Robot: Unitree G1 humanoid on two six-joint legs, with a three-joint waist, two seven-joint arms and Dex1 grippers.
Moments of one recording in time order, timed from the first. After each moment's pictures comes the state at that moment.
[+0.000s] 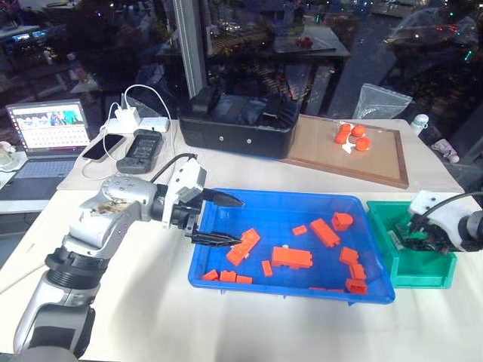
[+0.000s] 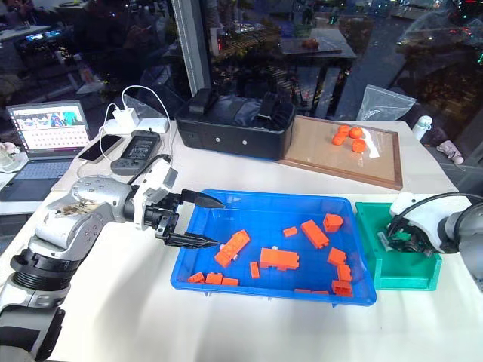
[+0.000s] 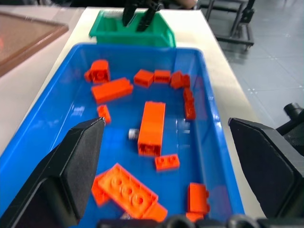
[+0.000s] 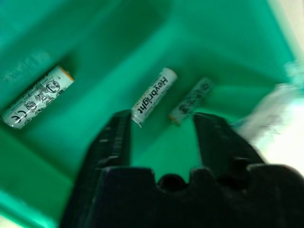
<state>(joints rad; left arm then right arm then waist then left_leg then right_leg) -0.63 0.73 -0.15 -0.18 -0.55 0.60 -1.32 -0.34 -1.18 0.03 0.10 -0.02 0.58 1.06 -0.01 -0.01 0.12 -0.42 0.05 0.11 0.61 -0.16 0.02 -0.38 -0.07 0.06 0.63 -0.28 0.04</state>
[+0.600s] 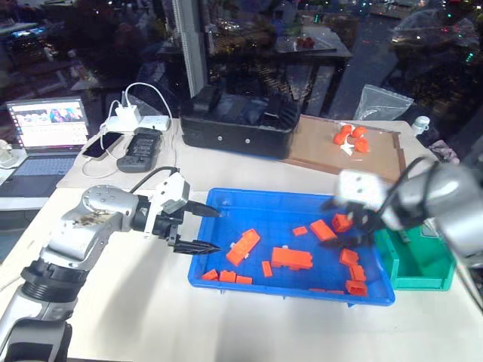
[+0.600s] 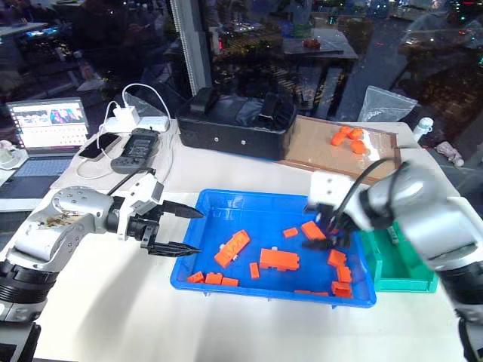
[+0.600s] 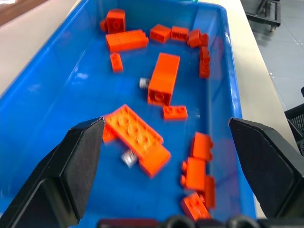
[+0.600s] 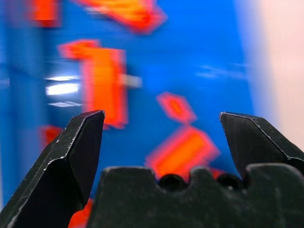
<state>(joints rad) -0.53 0.85 -0.12 -0.20 -0.51 0.59 -1.32 -0.63 -1.03 0.34 -0.38 0.19 0.78 1.29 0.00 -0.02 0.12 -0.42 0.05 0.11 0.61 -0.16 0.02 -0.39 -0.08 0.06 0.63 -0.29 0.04</state>
